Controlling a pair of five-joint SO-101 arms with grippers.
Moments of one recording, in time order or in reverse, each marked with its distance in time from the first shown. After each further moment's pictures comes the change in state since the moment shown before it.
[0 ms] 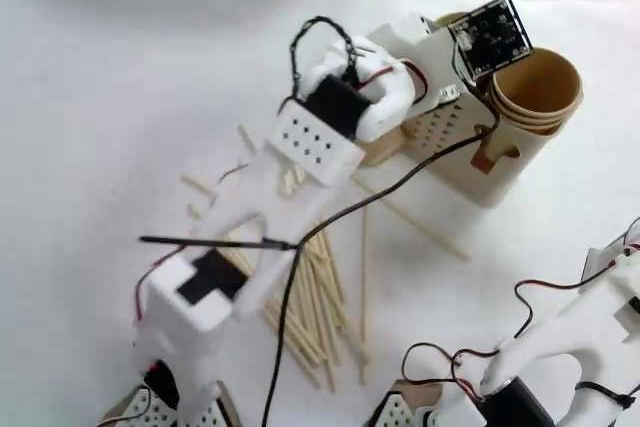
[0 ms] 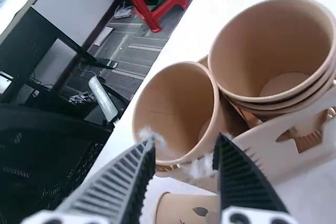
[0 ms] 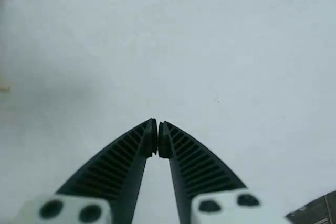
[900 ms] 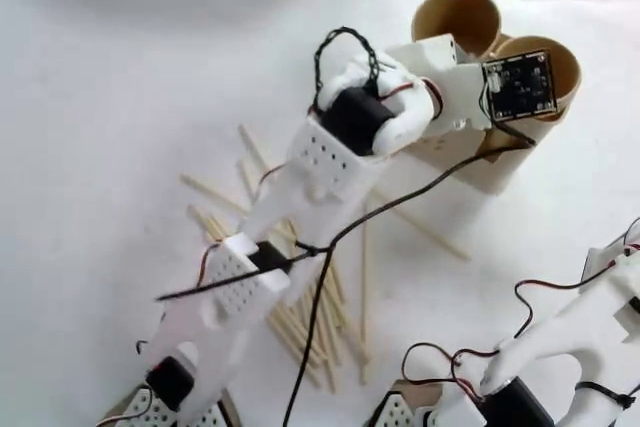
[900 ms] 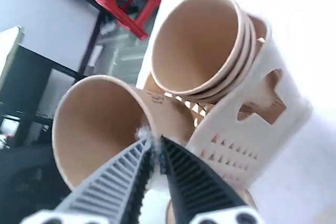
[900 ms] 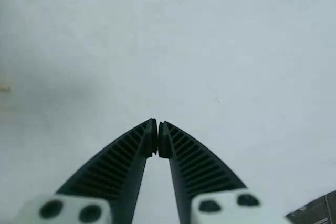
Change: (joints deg) left arm 3.4 22.4 -45.6 24.2 -11.4; right arm 0.0 0.0 0.0 0.0 0.0
